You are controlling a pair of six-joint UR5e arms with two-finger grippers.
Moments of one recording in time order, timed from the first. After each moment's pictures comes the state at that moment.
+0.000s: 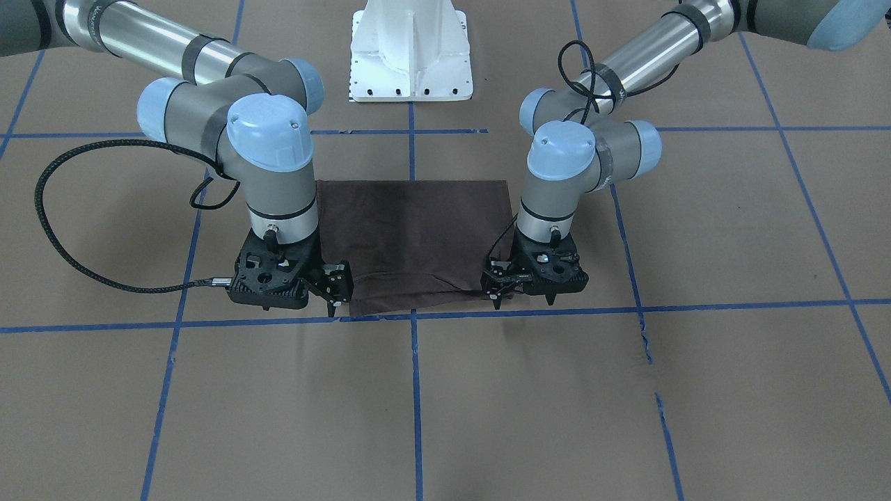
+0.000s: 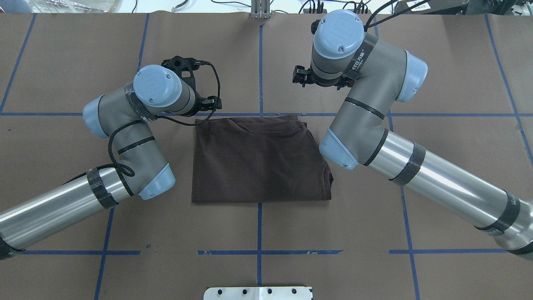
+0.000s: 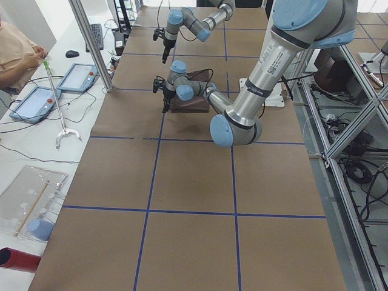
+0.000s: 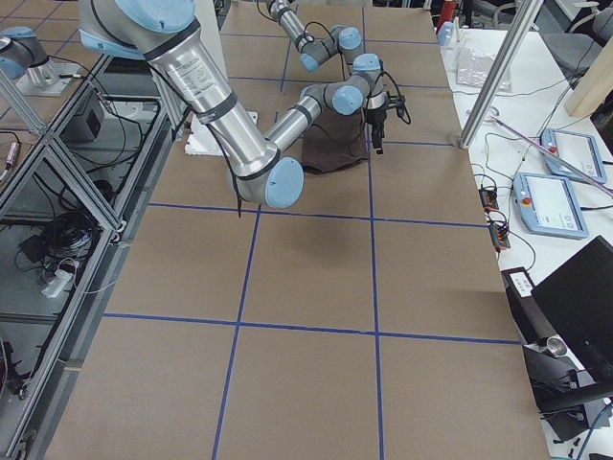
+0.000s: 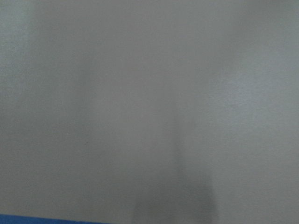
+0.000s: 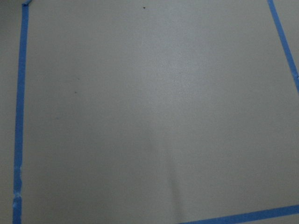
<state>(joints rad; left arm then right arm) -0.65 -2.23 -1.42 -1.98 -1.71 -1.21 0.73 -0.82 1.50 -1.54 1.74 1.16</state>
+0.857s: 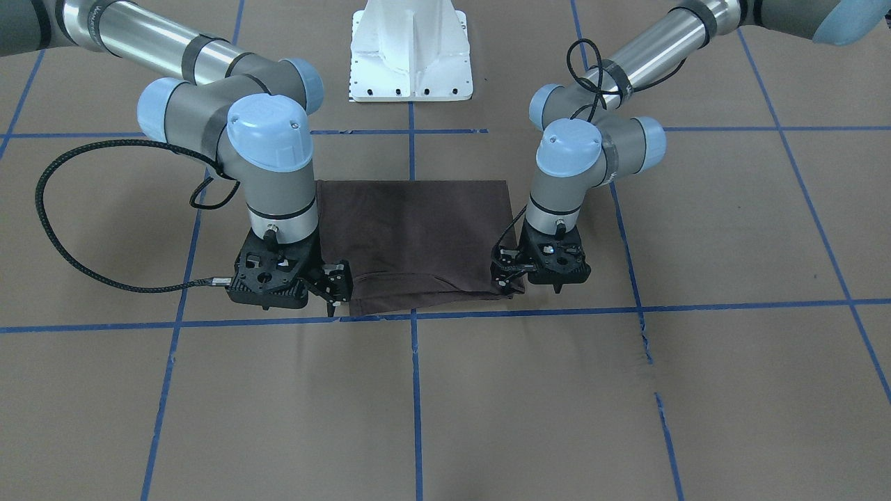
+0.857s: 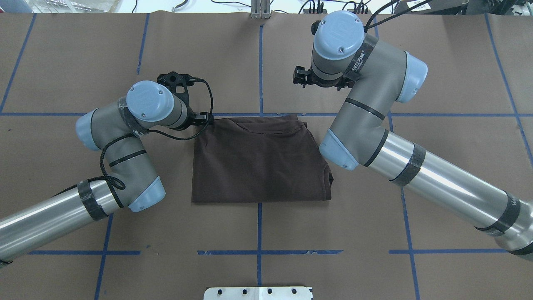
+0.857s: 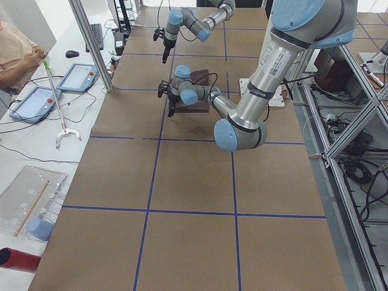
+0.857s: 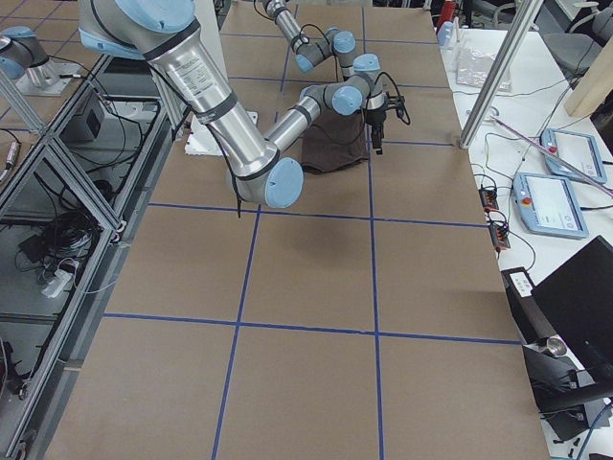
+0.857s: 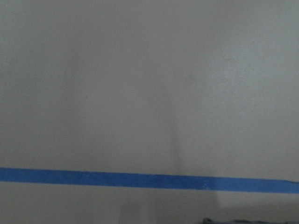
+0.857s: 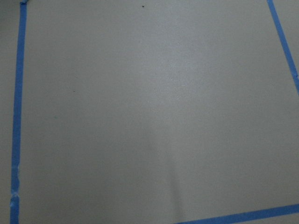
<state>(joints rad) -0.63 -2.16 -1.42 -1.98 -1.71 -1.12 0.73 -0.82 1.50 -1.54 1.73 1.16</state>
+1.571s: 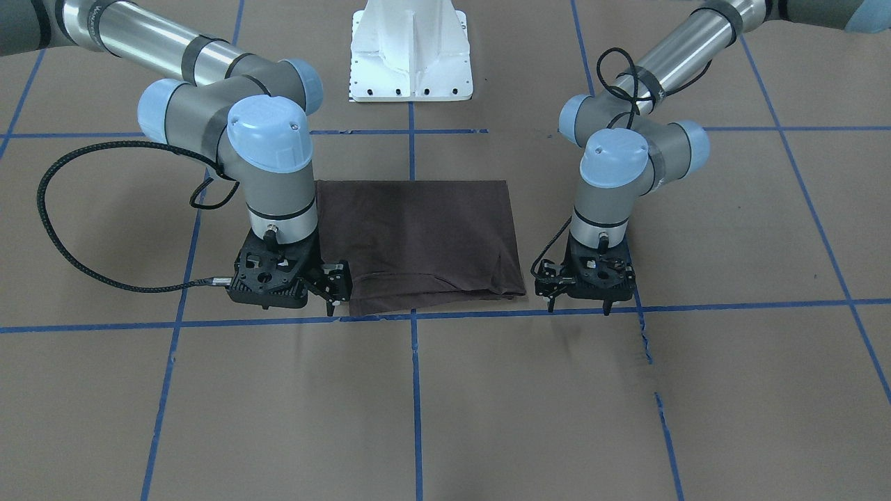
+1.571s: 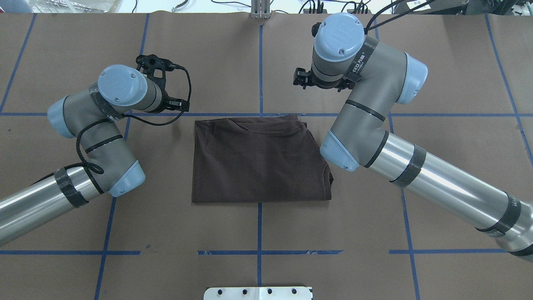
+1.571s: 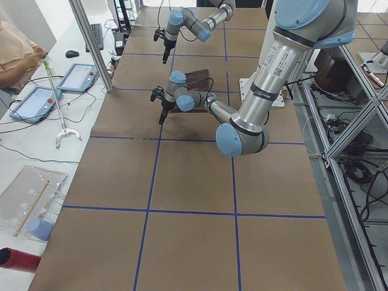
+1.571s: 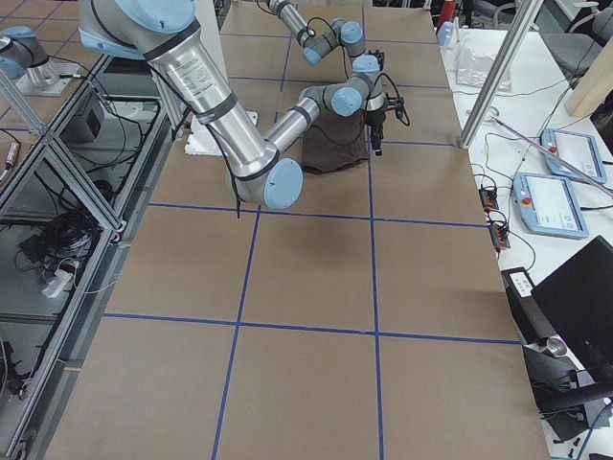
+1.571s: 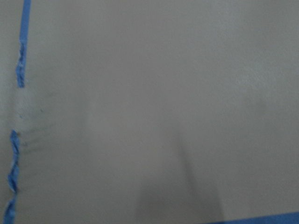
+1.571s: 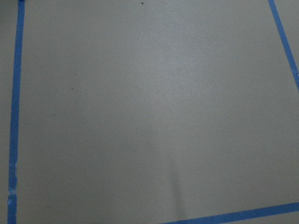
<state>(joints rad) -0.72 -2.11 -1.46 -1.98 -1.69 -0.91 0.73 -0.82 1.50 -1.55 1.74 1.16</state>
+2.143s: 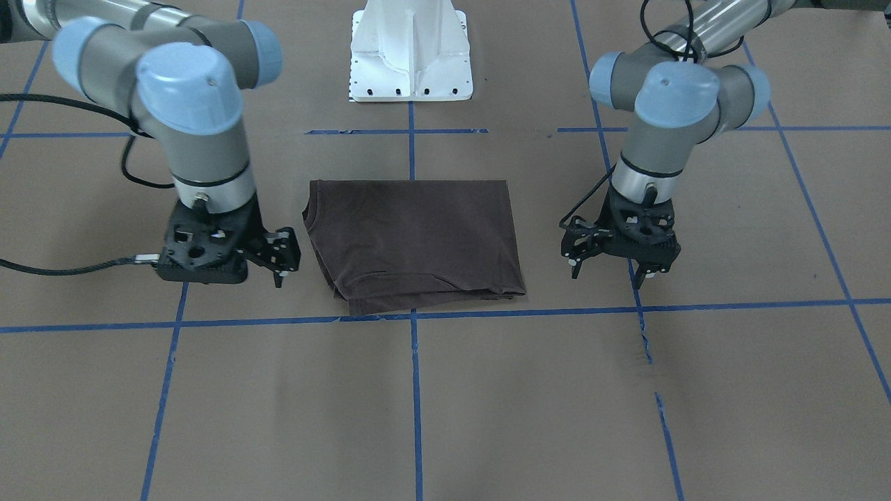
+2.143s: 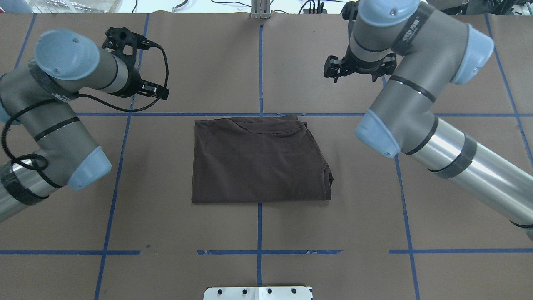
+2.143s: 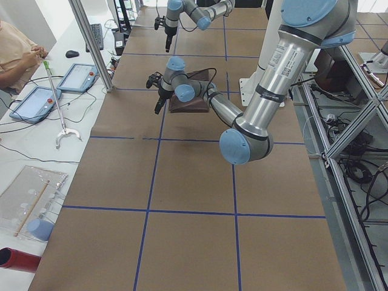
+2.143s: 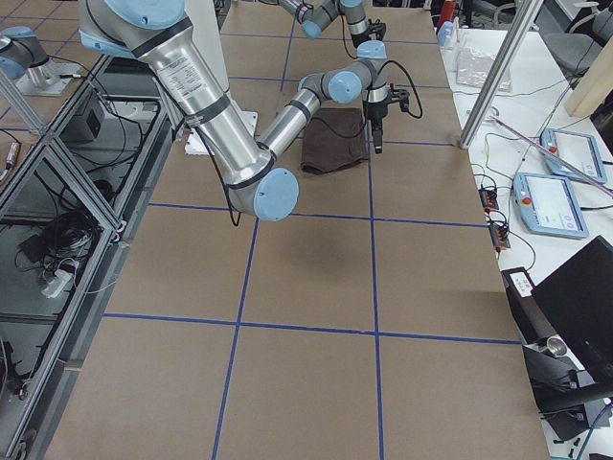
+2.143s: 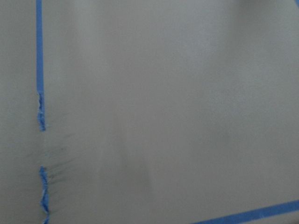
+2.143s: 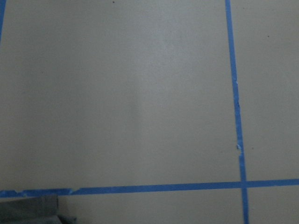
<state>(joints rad) -0.84 -1.98 -1.79 -1.79 -1.83 -0.70 0.87 -0.95 1.78 -1.81 1.90 0.87</state>
